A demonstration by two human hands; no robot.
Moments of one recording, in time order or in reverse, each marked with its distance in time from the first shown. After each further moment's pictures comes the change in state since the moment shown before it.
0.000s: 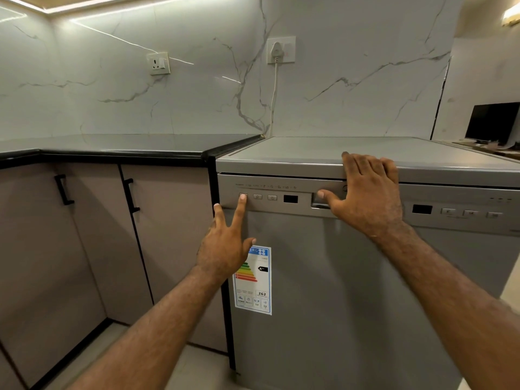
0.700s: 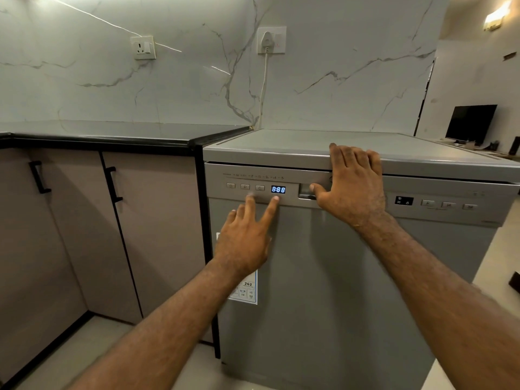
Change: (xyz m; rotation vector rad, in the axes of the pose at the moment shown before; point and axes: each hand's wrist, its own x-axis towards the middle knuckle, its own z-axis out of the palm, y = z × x) left_hand -0.015 0.058 0.010 0.224 0.148 0.341; right_hand -0.001 -0.001 -0.001 -0.031 -0.043 -0.004
